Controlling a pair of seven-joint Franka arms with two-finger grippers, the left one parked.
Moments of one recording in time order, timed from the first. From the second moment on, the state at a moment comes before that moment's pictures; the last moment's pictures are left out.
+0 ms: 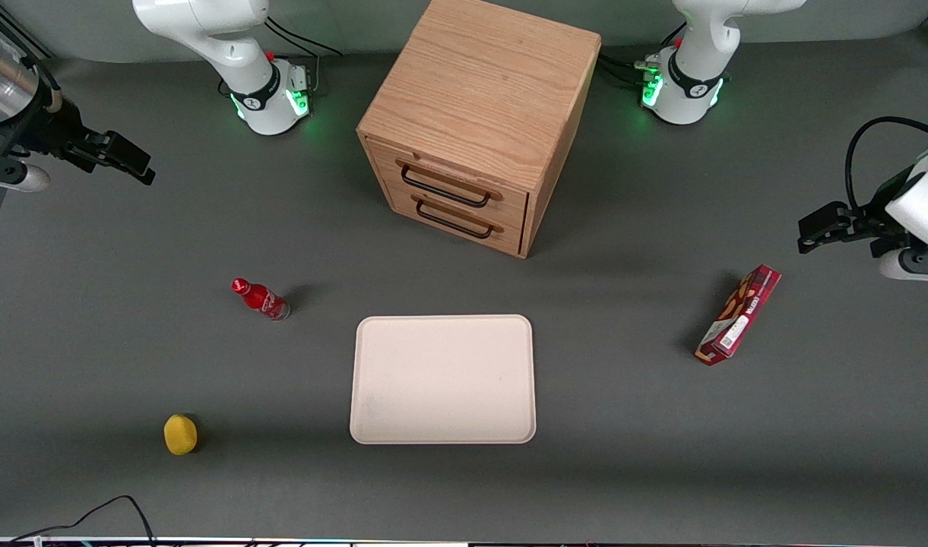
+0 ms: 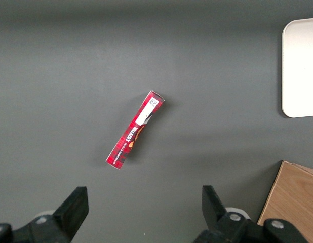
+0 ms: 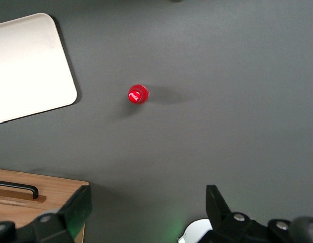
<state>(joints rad) 0.07 -0.19 0.02 -1.75 0.00 1.51 0.35</state>
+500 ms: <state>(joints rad) 0.07 -0.18 0.03 -1.71 0.00 1.49 0.27</state>
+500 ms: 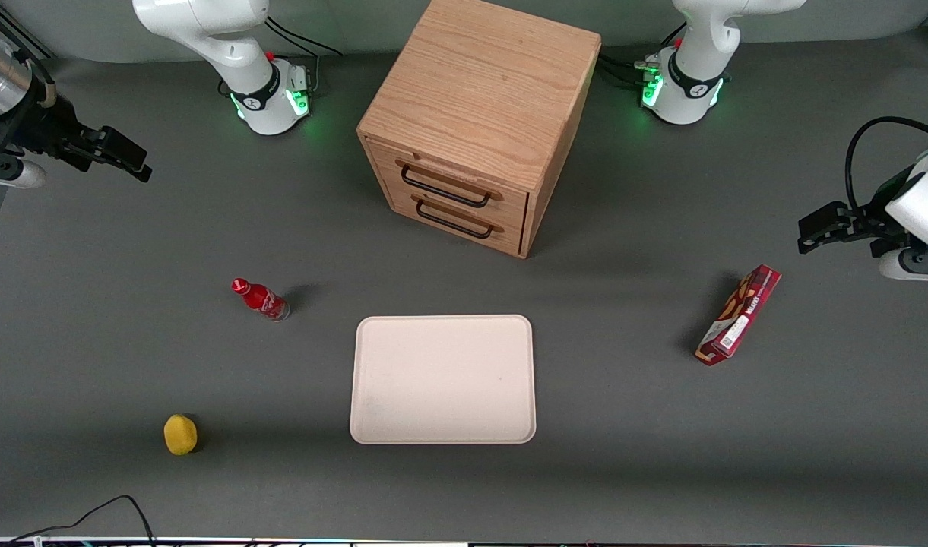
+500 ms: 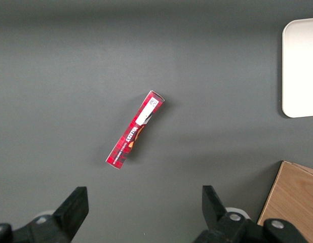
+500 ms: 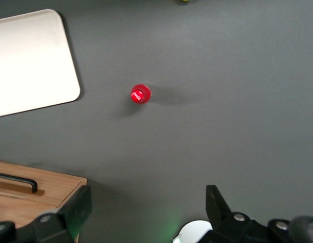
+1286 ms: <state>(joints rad) 0.09 0.10 0.37 -1.58 0.26 1.50 -0.34</state>
